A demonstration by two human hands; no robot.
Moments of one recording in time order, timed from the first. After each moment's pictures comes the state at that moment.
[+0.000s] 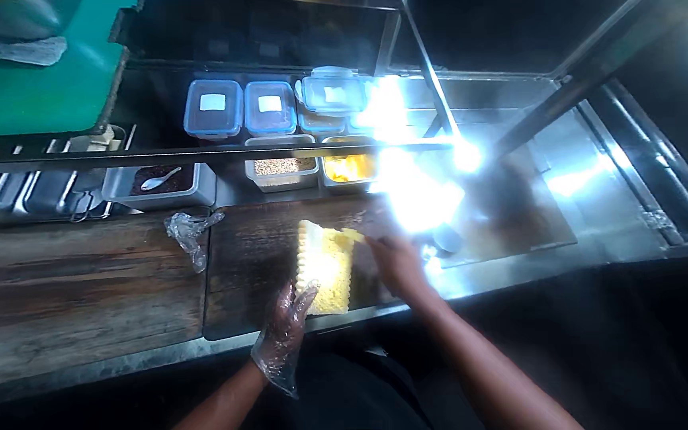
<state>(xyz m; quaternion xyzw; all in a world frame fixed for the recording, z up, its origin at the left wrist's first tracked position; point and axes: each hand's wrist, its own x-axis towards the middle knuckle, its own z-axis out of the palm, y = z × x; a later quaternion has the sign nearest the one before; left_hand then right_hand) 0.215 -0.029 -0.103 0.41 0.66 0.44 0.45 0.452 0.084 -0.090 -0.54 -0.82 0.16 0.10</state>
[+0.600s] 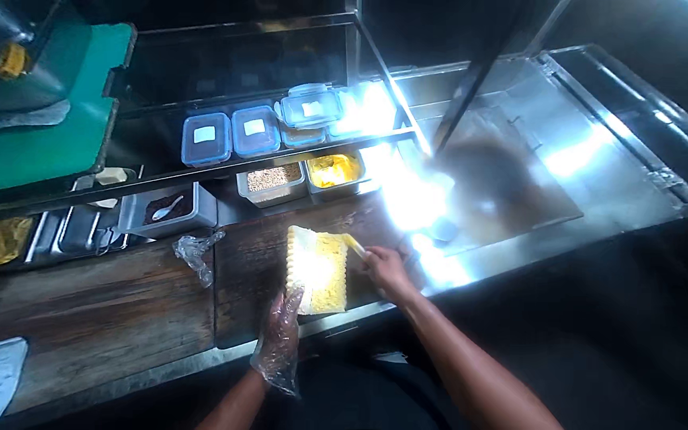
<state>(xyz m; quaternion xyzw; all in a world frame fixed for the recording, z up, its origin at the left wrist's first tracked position) 0.221 -0.040 -0.086 0.38 0.69 0.43 0.44 0.445 0.049 -0.082 -0.63 -0.40 0.61 0.25</state>
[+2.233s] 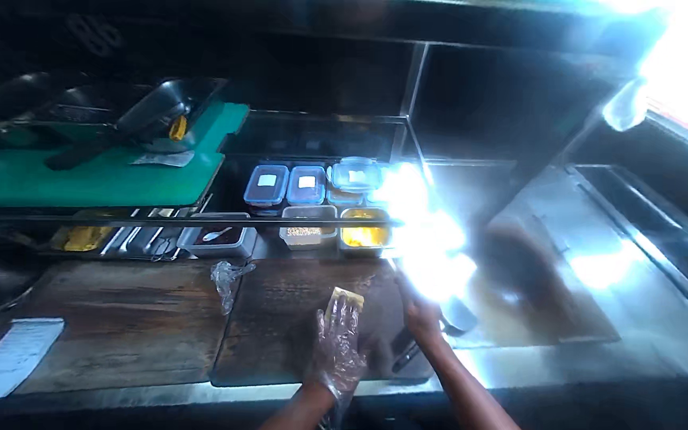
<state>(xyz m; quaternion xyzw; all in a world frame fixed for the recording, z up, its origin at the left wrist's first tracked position) 0.298 0.023 -0.090 0.67 0.72 0.06 0.17 0.475 0.129 -0.067 -0.54 -0.68 0.32 0.39</state>
